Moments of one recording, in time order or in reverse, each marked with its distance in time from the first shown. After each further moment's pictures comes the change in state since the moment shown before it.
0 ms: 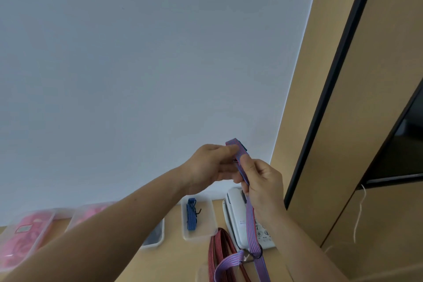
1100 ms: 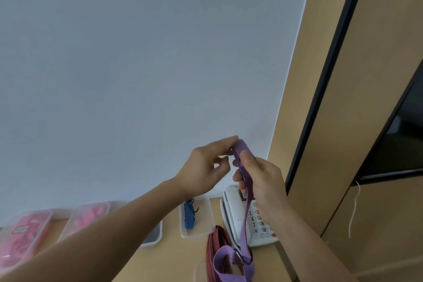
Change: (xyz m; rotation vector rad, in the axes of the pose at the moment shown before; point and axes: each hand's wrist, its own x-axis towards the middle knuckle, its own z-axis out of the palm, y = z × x) left_hand -0.010 -0.017 -0.001 0.824 0.252 0.631; right_hand -0.005 -0.020 -0.011 0.029 -0.098 0.155
